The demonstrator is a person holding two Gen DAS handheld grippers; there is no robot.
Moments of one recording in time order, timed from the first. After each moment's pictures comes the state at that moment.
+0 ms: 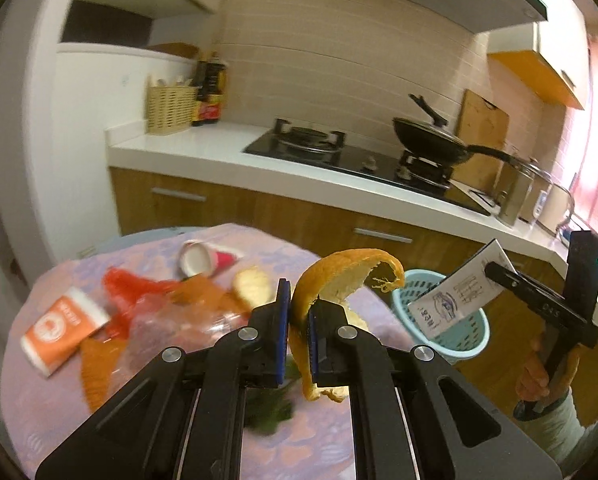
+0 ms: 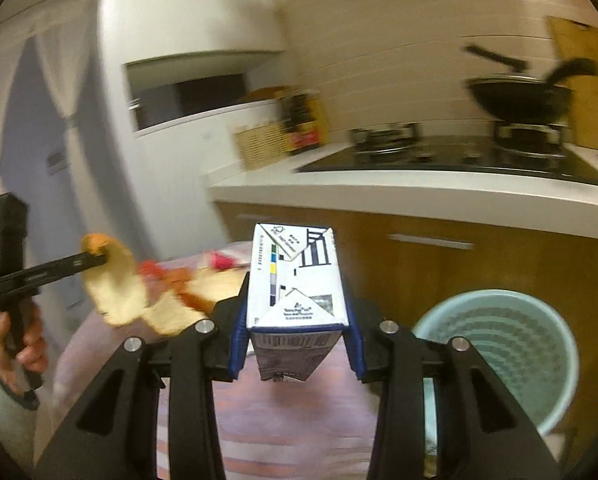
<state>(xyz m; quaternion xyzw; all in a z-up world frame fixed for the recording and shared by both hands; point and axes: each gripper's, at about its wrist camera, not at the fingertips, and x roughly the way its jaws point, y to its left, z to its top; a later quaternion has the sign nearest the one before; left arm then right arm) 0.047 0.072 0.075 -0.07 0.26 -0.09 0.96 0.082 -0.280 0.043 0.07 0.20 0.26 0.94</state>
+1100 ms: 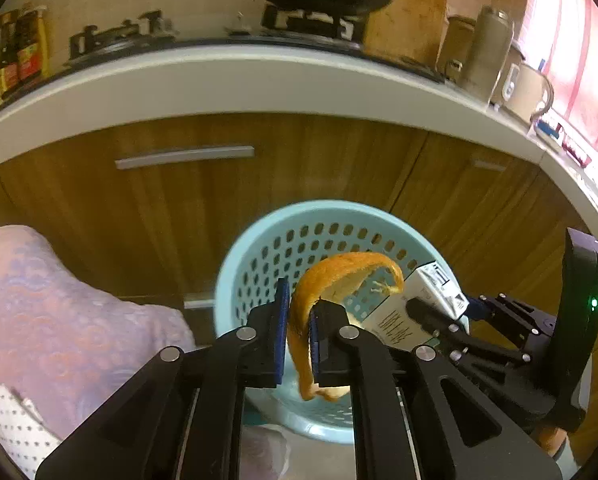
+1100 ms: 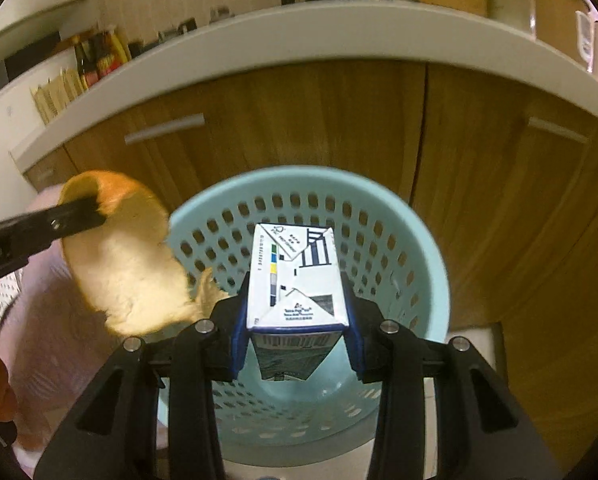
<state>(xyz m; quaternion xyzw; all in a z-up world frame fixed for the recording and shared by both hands) 0.252 -0.223 -0.060 0.03 0.41 -0.23 0.88 0.183 -0.405 -0.099 0.08 0.38 0.03 0.92</state>
